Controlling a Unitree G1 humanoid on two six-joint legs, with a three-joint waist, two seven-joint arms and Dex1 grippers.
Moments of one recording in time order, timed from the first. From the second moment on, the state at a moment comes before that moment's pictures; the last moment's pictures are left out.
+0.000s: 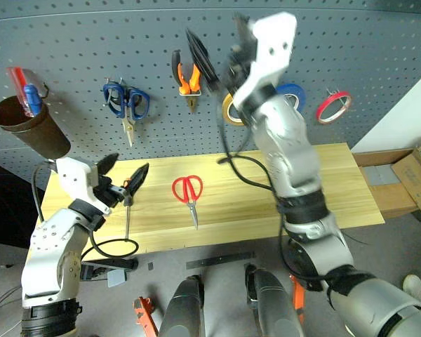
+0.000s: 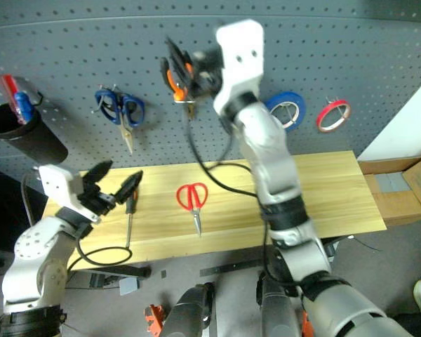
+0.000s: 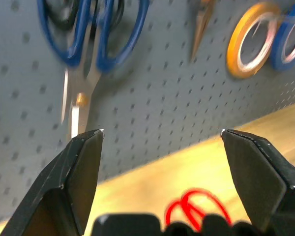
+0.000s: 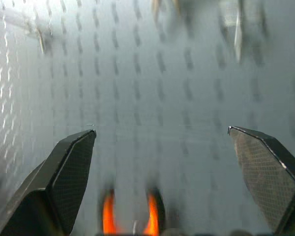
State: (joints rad) left arm -0.05 0.52 0.31 -0.22 -0.43 0.31 -0.52; right arm -0.88 -0.02 0.06 -0.03 0.23 0.35 0.28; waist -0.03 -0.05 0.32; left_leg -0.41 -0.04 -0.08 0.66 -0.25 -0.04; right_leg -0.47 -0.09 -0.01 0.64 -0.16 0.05
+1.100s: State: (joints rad) left arm -0.33 0.05 0.04 0.09 -0.13 0.78 0.06; right arm -0.52 -0.45 0.22 -0.48 0.49 1.05 0.52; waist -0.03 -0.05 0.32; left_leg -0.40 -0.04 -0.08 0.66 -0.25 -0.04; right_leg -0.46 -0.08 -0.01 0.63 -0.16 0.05
